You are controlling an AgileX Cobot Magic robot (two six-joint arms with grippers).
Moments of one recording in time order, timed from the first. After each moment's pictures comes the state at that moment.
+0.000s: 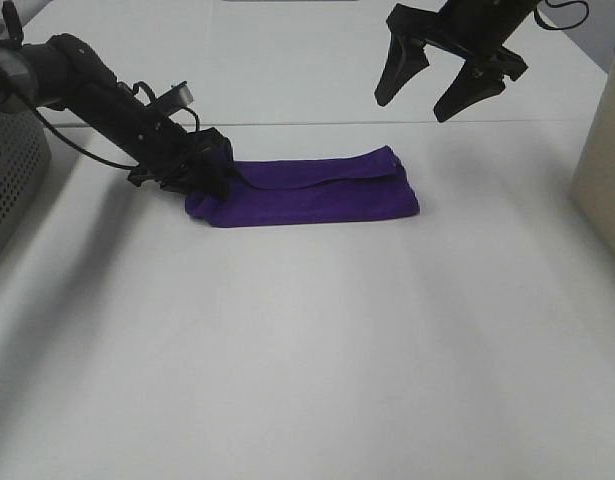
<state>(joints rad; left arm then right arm) -0.11 2.68 -2.25 -0.70 1.12 0.40 0.19 2.20 -2.01 0.41 1.22 -0.17</state>
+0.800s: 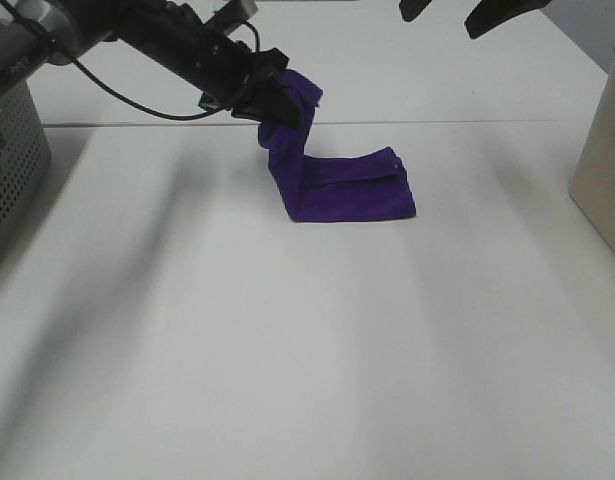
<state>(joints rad) -0.25 2.71 -2.63 -0.81 1.21 0.38 0.19 2.00 -2.01 0.37 1.22 -0.17</state>
